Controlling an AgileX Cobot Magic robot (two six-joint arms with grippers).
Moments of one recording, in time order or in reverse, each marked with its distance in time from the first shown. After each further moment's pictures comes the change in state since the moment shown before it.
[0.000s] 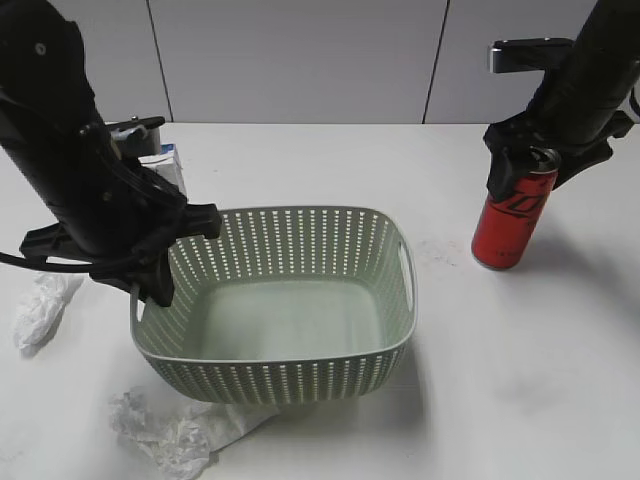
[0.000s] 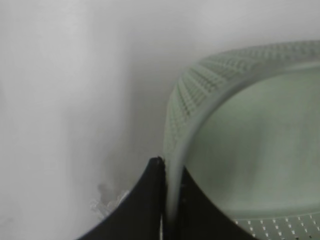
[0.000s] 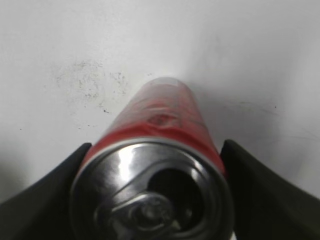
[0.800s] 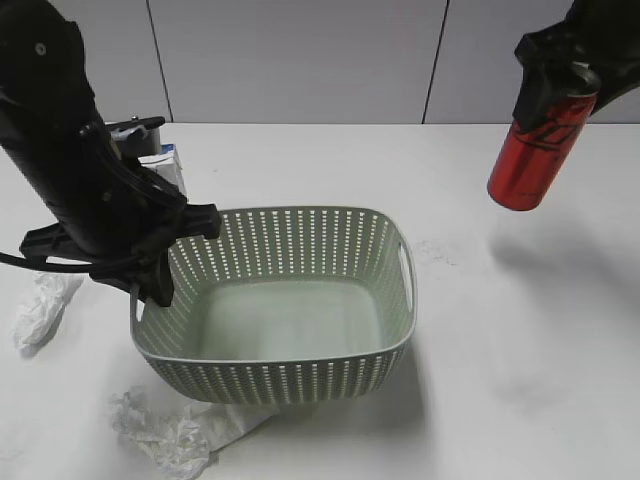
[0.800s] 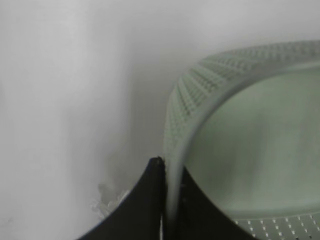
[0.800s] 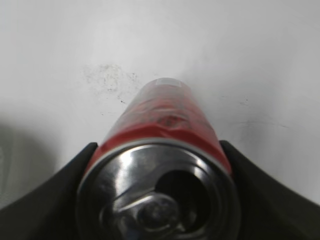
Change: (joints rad) left arm 0.000 0.000 0.000 0.000 -0.001 0.000; right arm 0.004 -0.091 -0.158 -0.001 0.194 0.000
